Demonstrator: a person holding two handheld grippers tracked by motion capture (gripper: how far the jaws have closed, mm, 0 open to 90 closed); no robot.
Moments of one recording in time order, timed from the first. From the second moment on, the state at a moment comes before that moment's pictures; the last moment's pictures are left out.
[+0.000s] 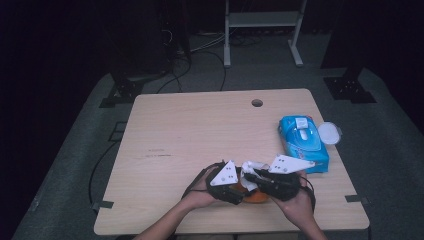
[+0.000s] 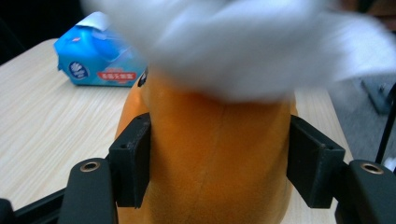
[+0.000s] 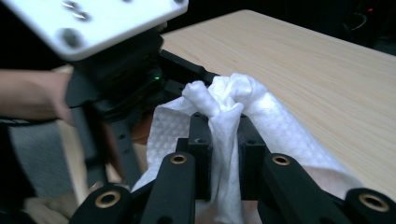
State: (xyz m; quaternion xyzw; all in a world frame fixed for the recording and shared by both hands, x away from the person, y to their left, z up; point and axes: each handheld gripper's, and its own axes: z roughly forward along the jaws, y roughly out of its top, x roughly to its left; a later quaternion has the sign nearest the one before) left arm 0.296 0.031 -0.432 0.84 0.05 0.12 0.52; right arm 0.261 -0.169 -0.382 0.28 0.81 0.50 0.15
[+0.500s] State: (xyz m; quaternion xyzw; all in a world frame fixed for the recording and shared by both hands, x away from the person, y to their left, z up) left arm 0.305 0.039 -0.427 0.84 0.10 0.09 0.52; right arm 0.271 -0.191 -0.389 0.32 0.79 0.50 0.15
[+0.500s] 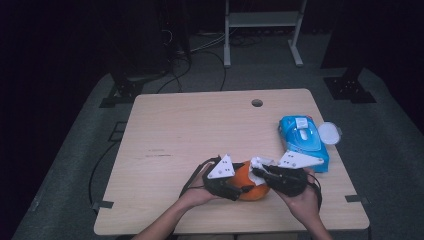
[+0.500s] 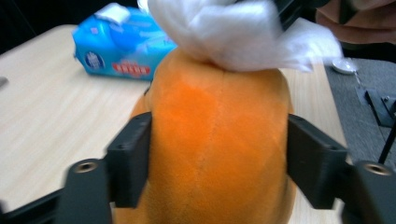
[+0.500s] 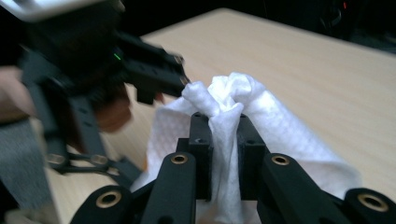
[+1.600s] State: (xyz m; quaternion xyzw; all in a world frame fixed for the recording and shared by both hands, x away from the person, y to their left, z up) left arm 0.314 0.046 -0.426 0.84 0.13 0.09 0.51; right arm 0.282 -0.230 -0.394 0.38 0.76 0.50 0.16
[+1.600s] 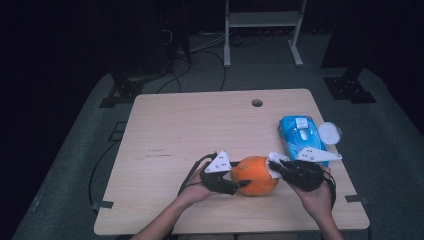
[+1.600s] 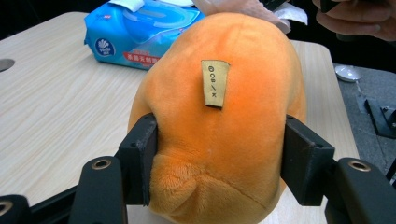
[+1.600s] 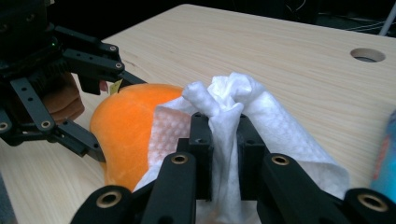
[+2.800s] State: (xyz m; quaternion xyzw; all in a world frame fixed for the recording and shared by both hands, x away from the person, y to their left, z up) left arm 0.318 0.051 -0.431 0.84 0.11 0.04 0.53; right arm 0.289 -0.227 -0.411 0.38 0.77 0.49 0.12
